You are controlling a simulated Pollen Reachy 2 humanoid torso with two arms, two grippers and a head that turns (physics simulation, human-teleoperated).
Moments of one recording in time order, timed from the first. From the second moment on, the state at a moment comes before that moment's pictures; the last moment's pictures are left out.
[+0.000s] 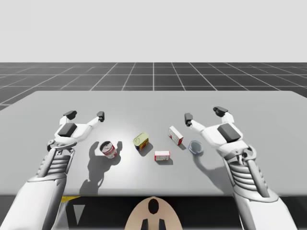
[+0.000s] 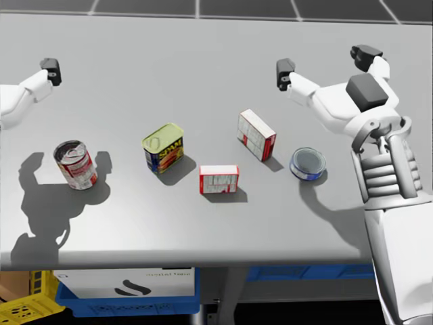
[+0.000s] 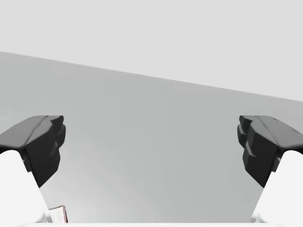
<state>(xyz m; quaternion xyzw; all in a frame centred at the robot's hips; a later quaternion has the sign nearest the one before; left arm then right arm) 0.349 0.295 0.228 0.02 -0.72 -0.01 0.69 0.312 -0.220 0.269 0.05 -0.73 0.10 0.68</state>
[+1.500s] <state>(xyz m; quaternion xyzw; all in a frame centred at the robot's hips) 0.350 0.296 0.226 0.04 -0.73 -0.02 0.69 0.199 -0.089 0.163 0.12 -0.61 0.09 0.78</state>
